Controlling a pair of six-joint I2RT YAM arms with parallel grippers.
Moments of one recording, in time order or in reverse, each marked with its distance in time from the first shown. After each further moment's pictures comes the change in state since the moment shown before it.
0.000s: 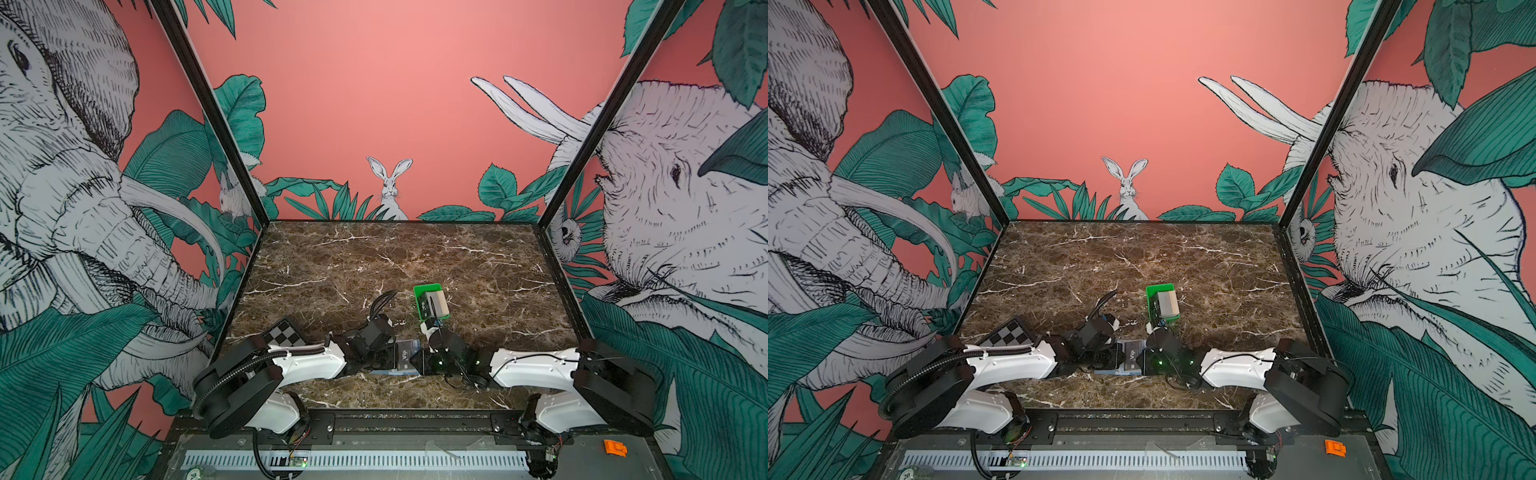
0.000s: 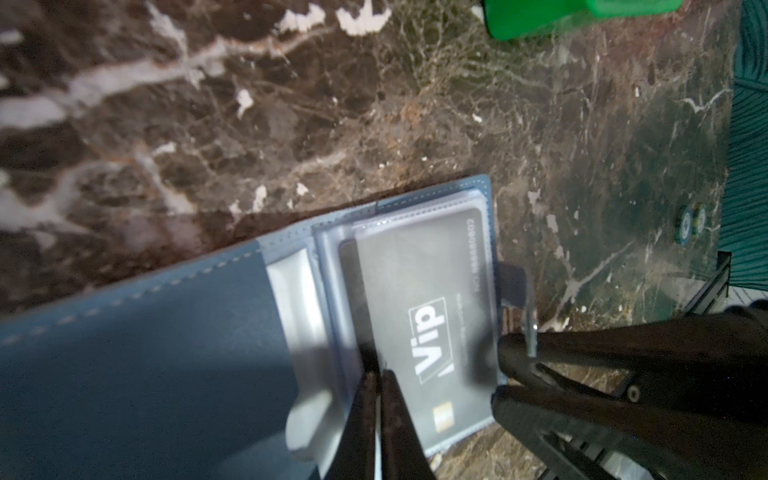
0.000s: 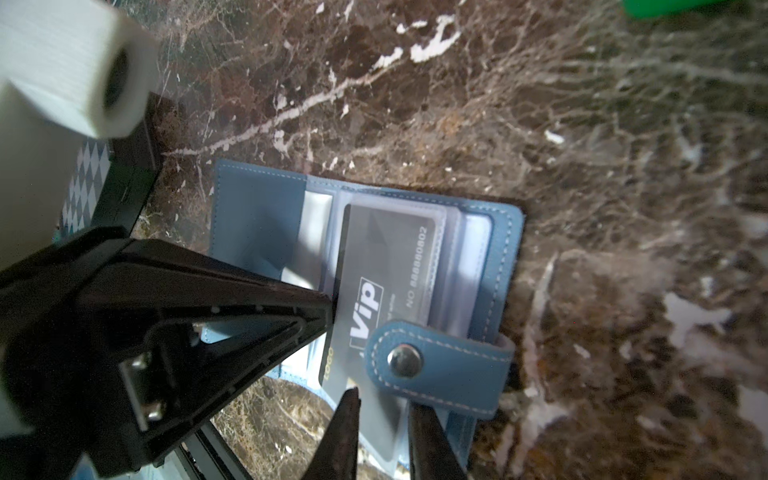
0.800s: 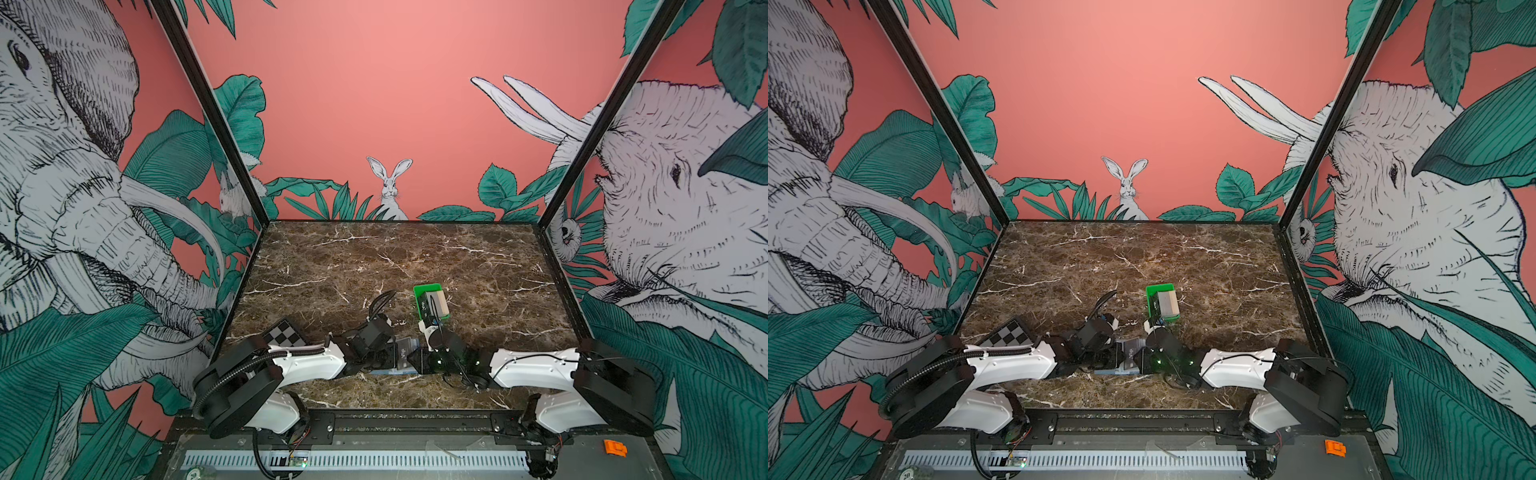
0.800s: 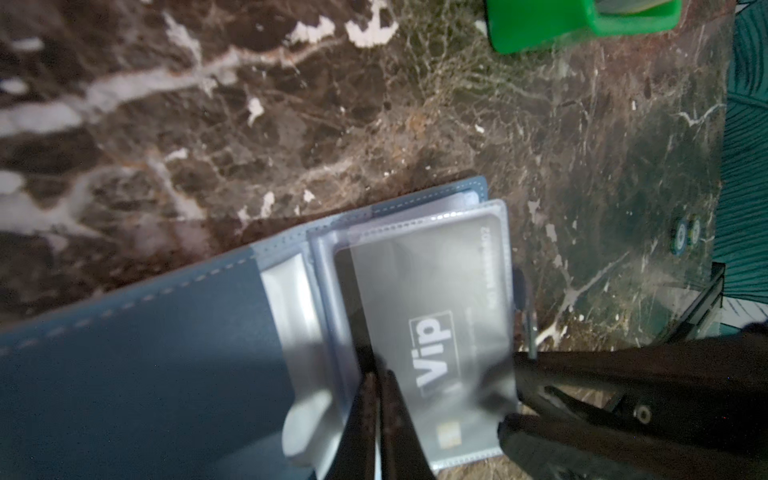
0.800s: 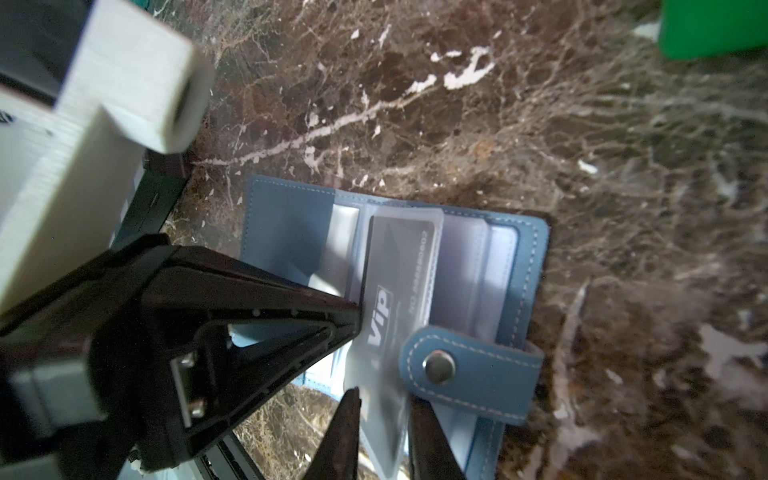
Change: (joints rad) left arm 0.000 0.000 -0.011 0.024 0.001 -0.024; right arm 0.006 -0.003 0.000 0.062 -0.004 -0.013
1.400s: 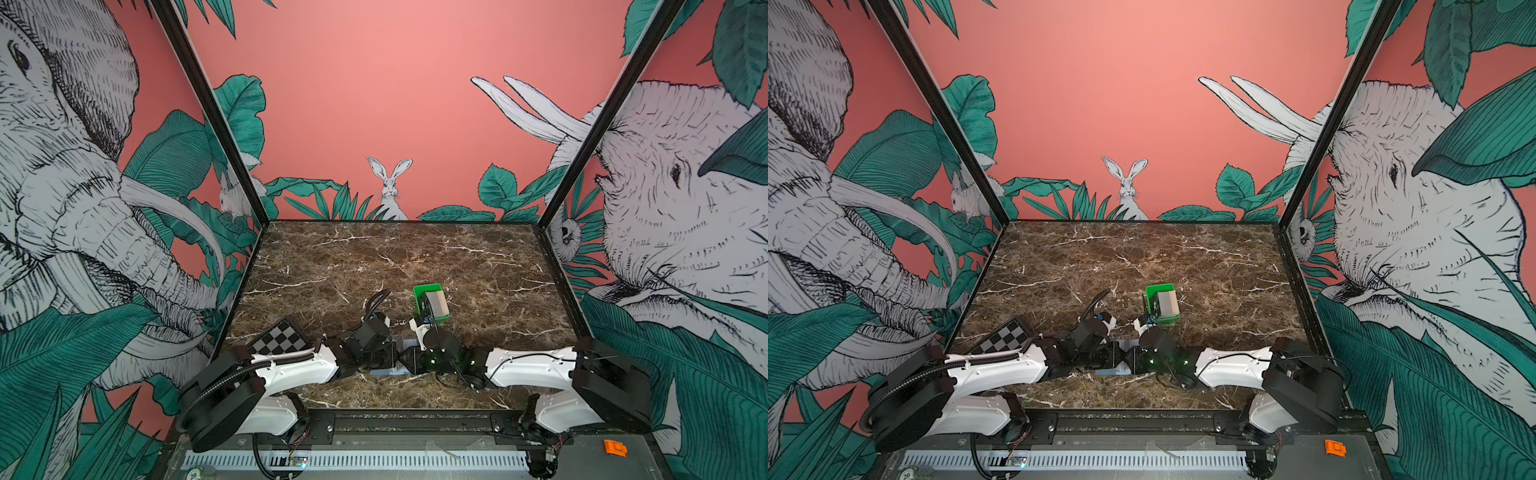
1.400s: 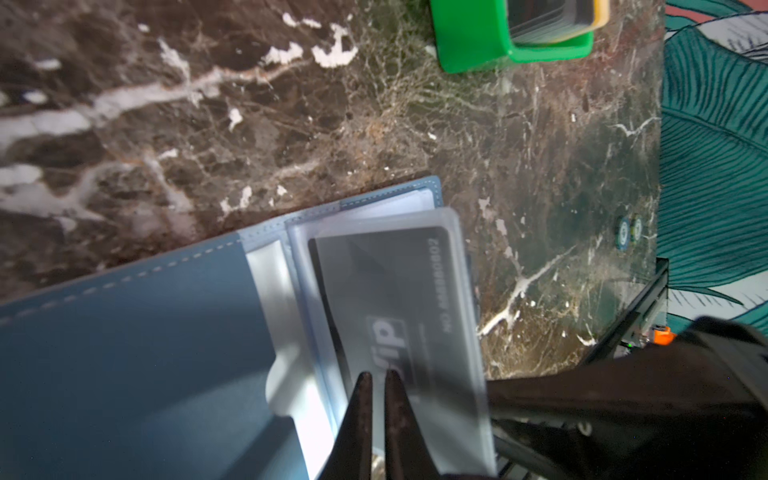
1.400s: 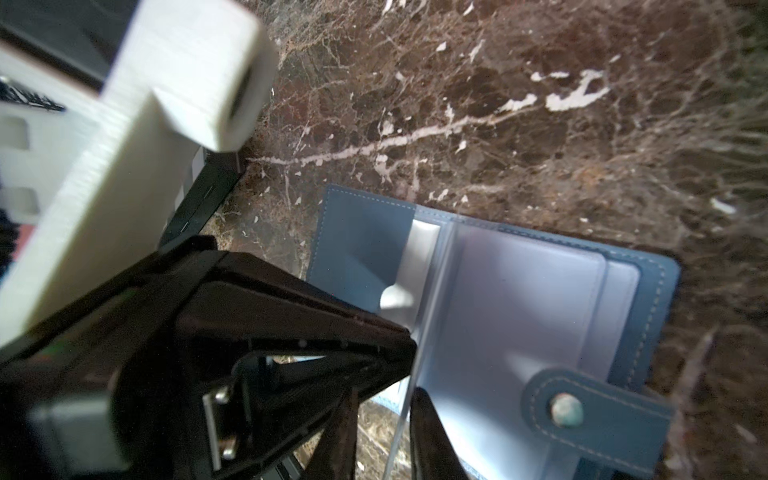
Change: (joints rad) left arm 0.004 -0.122 -0.016 -0.036 0.006 -0.020; right arm 0.042 0.030 0.064 0.018 -0.002 -0.018
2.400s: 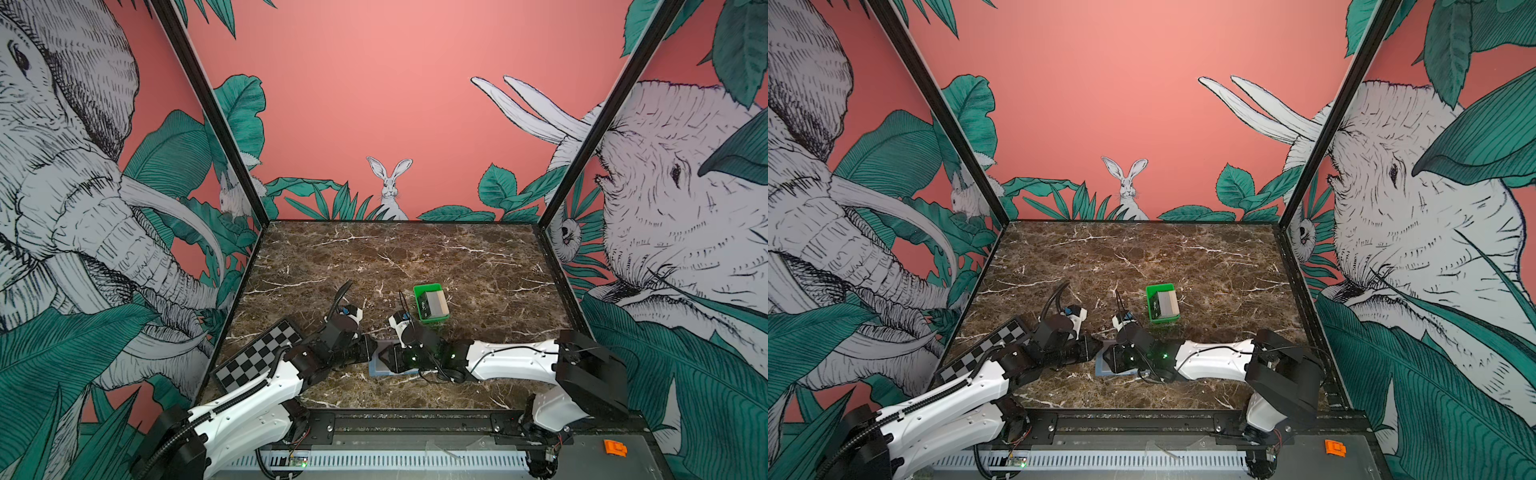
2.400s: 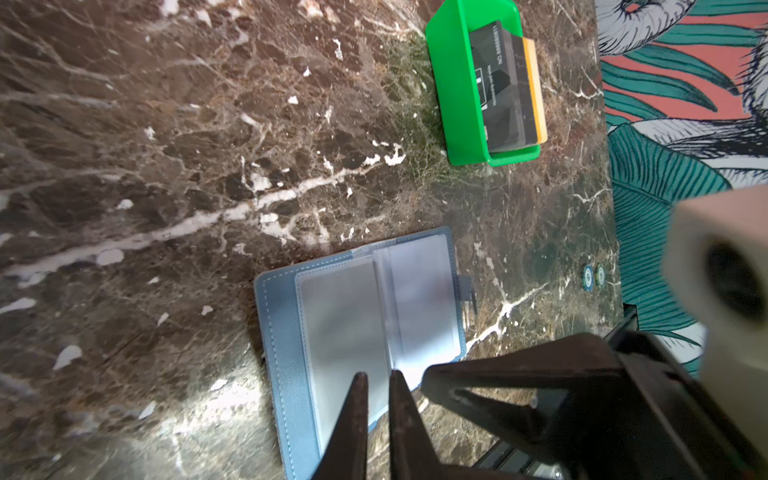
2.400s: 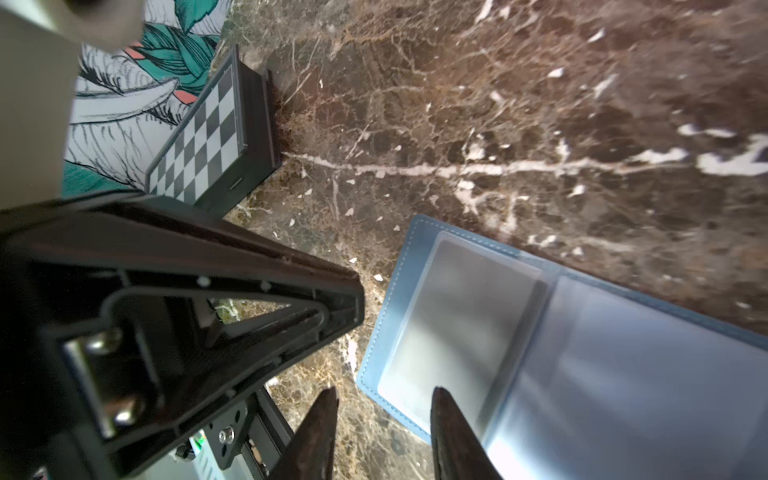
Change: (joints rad) left arm 0.185 -0.354 -0.084 -0.180 0.015 0.082; right arm 0.063 0.098 0.203 -0.126 0.046 -0.071
